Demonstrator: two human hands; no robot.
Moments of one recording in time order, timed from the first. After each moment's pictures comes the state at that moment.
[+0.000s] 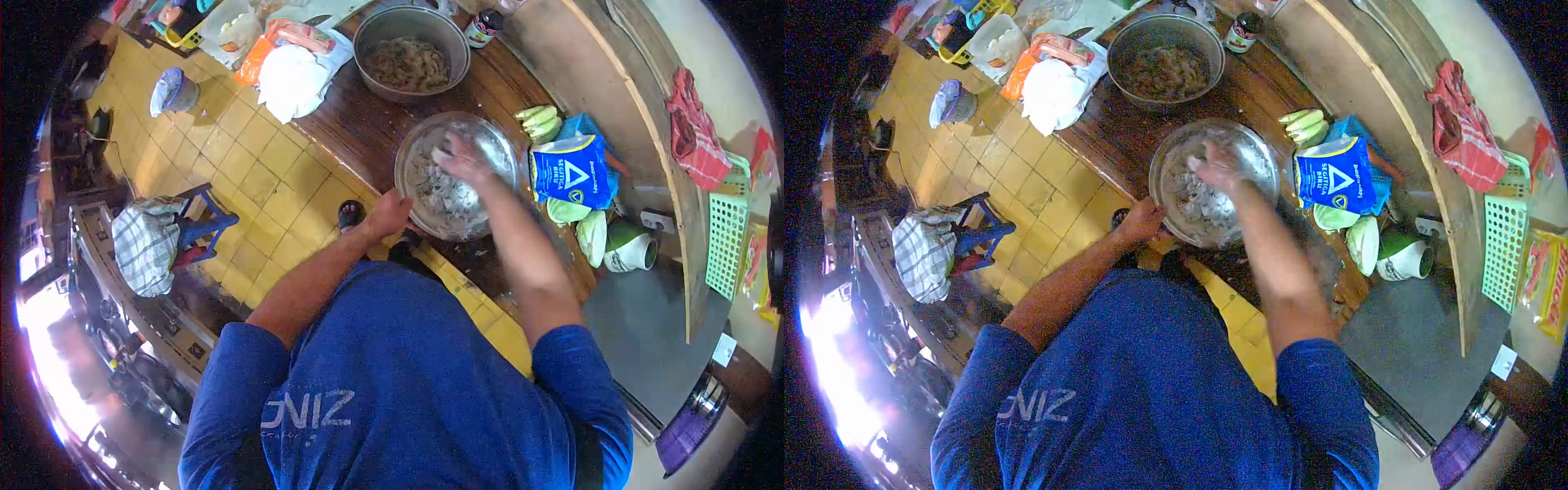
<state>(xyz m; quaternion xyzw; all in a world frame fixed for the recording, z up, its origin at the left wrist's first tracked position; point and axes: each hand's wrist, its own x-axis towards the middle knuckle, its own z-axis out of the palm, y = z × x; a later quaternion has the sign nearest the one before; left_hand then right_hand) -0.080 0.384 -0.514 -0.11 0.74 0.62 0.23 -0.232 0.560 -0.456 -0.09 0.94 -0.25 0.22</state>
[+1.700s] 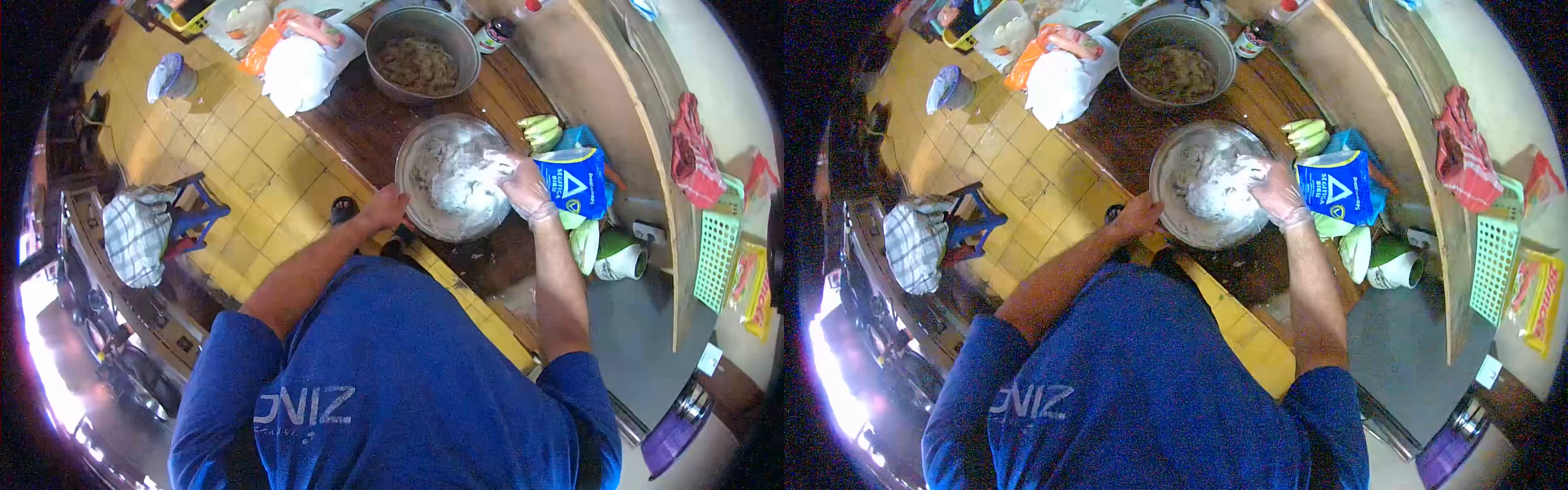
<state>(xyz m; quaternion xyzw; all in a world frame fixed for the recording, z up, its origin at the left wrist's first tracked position) -0.092 0.370 -0.516 -0.05 0.78 0.57 0.27 -0.221 0.617 -0.319 -0.12 0.89 -0.35 0.28</state>
